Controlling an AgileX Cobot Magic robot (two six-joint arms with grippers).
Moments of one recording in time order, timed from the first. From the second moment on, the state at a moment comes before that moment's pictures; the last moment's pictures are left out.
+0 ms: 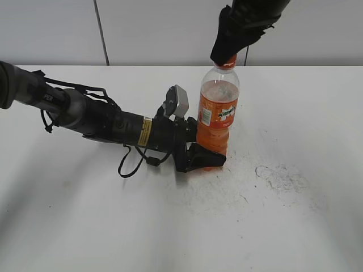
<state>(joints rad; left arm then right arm) -0.48 2.47 -1.45 1.39 -1.06 -0.75 0.41 1.87 -1.78 0.32 1.22 -0.64</state>
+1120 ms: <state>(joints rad) -0.48 2.47 -1.45 1.40 -1.06 -0.74 0.41 1.87 -1.78 0.34 1.22 -0.31</state>
